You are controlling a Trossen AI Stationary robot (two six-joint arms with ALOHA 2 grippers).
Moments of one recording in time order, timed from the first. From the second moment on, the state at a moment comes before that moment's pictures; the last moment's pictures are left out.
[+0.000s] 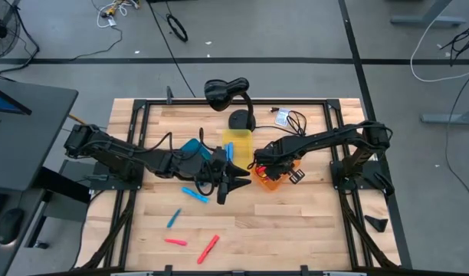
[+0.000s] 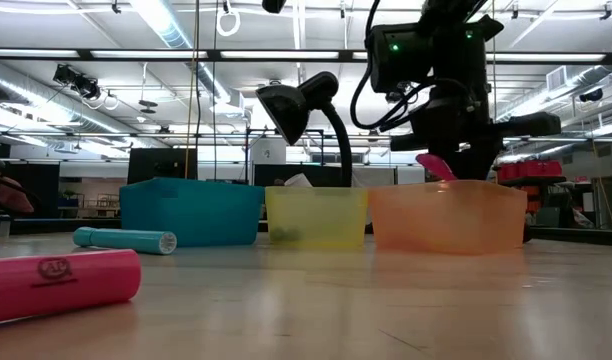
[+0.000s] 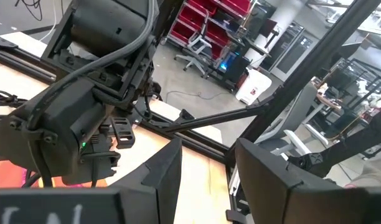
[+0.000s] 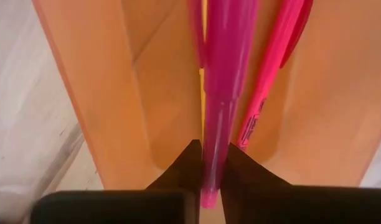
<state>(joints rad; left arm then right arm) -0.25 1.49 1.14 0.25 -0.21 -0.56 -0.01 1.72 1.14 -1.05 0.12 -0.70</state>
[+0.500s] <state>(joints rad) -0.27 1.49 1.14 0.23 -0.21 -0.55 -0.01 1.72 1.14 -1.09 0.12 -0.70</state>
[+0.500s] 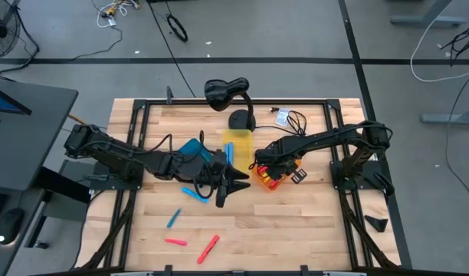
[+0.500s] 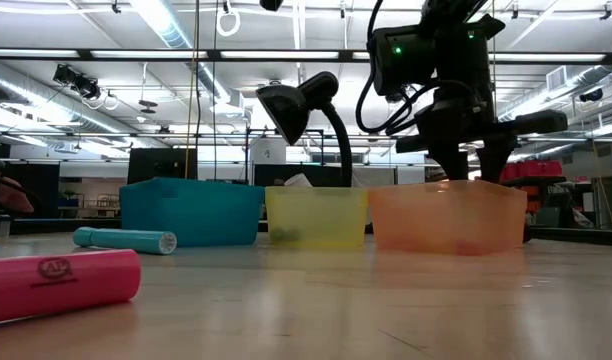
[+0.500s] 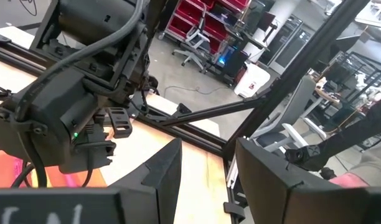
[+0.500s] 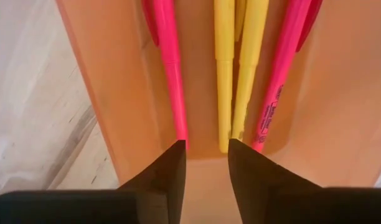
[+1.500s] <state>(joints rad) -0.26 1.49 1.14 0.11 -0.09 -0.45 0.00 1.27 1.20 -0.71 -0.31 0.04</state>
